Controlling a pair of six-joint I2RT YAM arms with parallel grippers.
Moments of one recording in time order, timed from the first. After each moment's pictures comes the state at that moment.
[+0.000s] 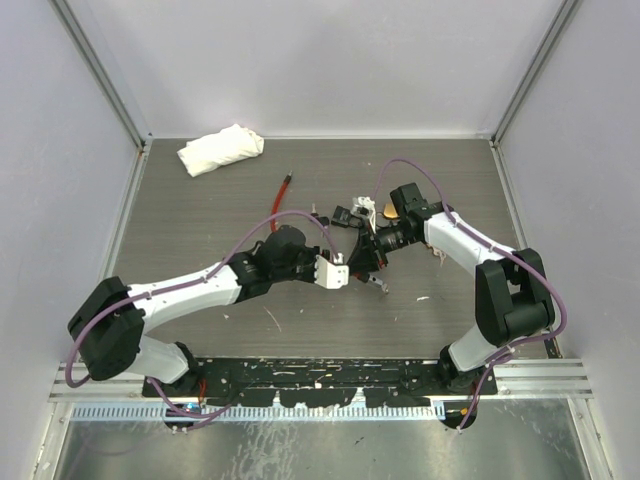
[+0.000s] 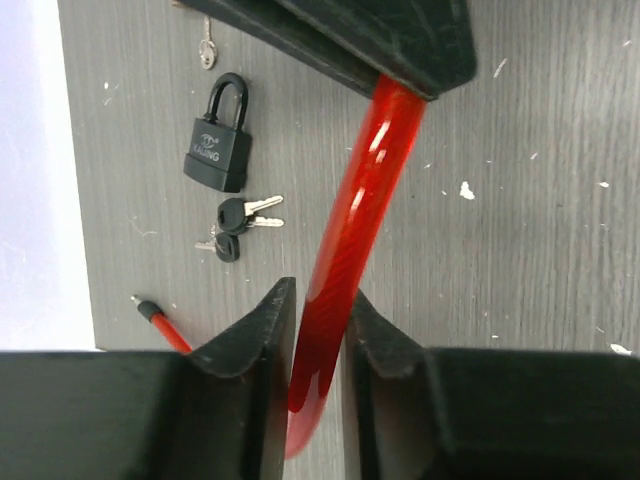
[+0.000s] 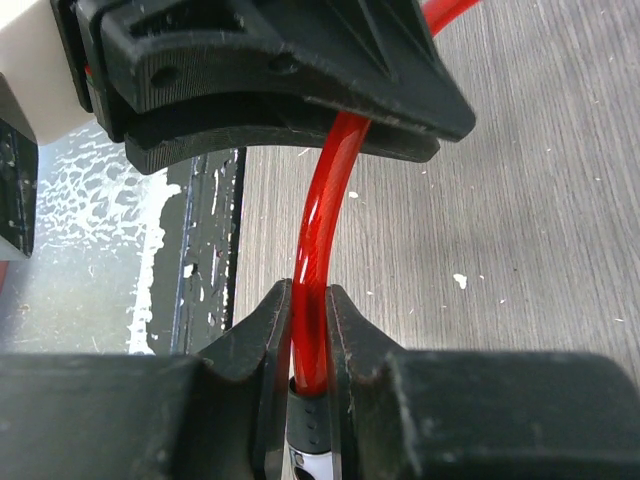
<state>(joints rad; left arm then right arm) -0.91 1.40 0.85 -0.05 0.08 0.89 0.32 1.57 1.03 -0.66 -1.23 -0.66</state>
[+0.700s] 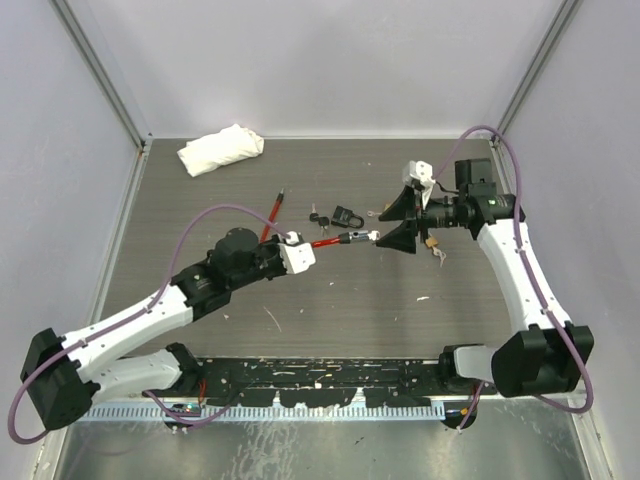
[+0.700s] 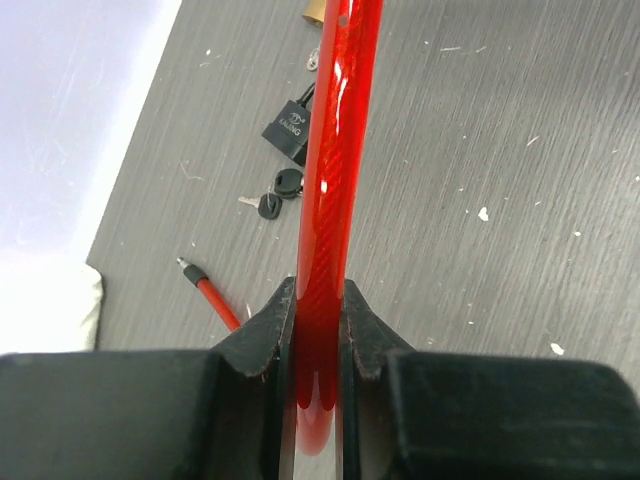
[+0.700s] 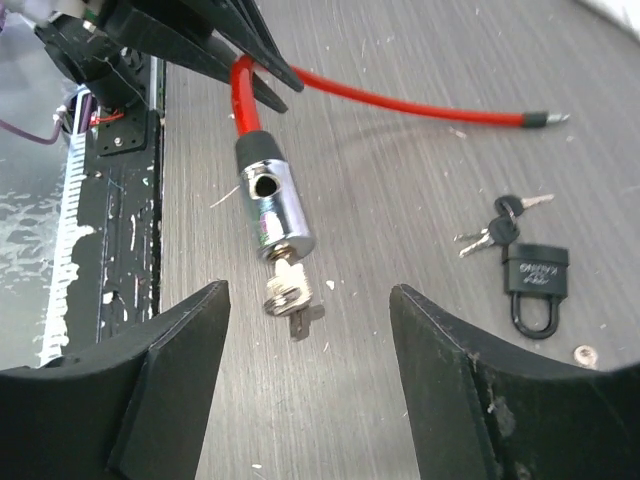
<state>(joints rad) -0.84 1.05 0.75 -0.06 0.07 0.64 0.08 1.28 1.20 -0.85 -1.24 -0.78</state>
